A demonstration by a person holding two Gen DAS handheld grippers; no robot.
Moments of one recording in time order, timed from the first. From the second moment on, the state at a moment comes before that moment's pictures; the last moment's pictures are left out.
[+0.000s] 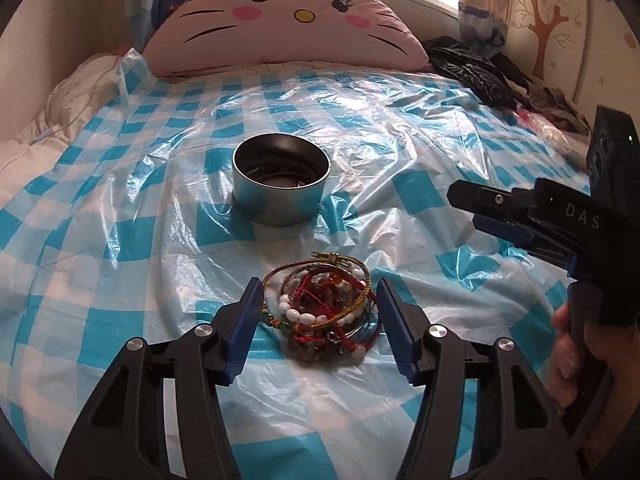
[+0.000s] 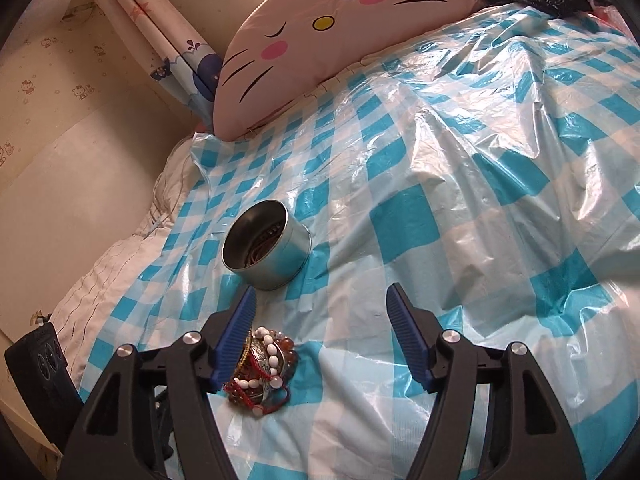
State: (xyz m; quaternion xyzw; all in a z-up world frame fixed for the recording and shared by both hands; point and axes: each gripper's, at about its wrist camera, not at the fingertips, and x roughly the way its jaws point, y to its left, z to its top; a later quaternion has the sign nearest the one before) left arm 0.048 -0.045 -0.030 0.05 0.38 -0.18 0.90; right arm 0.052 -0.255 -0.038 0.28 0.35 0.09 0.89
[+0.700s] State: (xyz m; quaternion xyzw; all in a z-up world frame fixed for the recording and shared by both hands) left arm 0.064 -0.009 -0.024 -0.03 0.36 -0.14 0.92; right arm 0.063 -0.212 -0.048 0.19 0.41 0.14 0.88
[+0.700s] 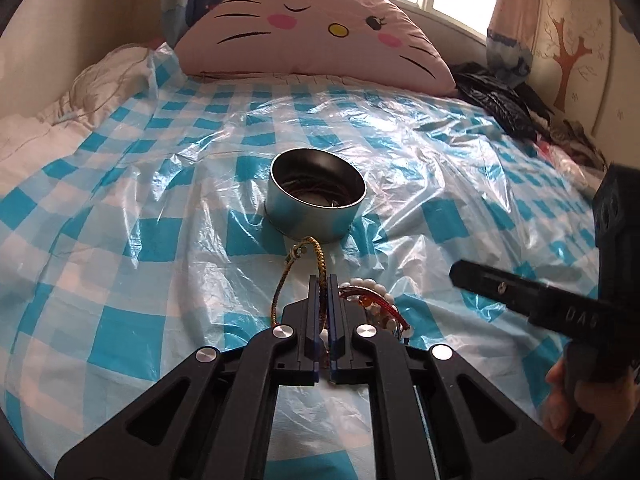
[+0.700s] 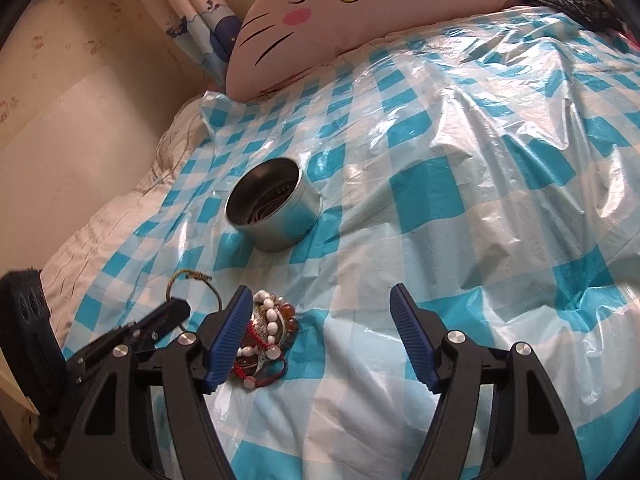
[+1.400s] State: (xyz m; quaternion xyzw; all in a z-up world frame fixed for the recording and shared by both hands) left arm 0.069 0.013 -0.024 -0.07 0.36 -0.13 0.92; right arm 0.063 -0.170 -0.054 0.12 0.43 0.21 0.87
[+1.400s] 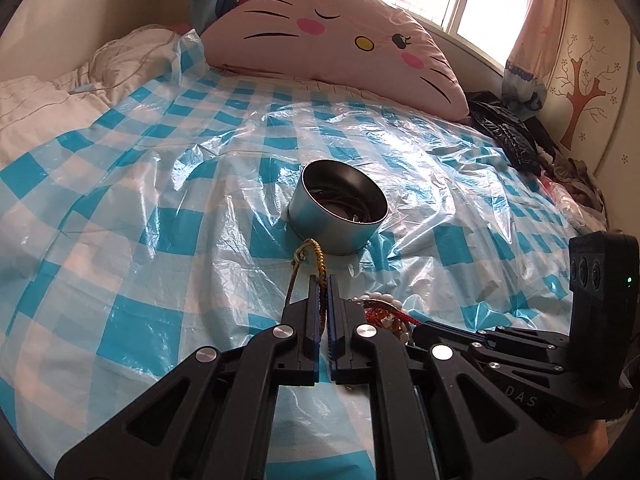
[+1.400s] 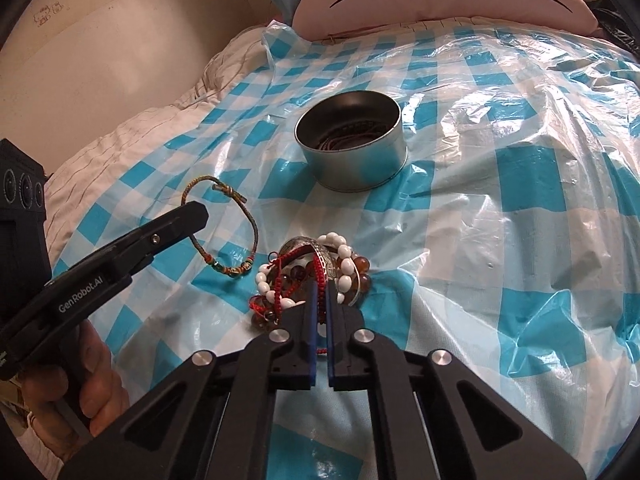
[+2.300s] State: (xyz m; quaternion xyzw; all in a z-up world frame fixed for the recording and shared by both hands) left arm 0.050 -0.007 0.001 -0.04 0.29 -0.16 0.94; right arm 0.047 -0.231 -0.012 0.29 0.28 0.25 0.88
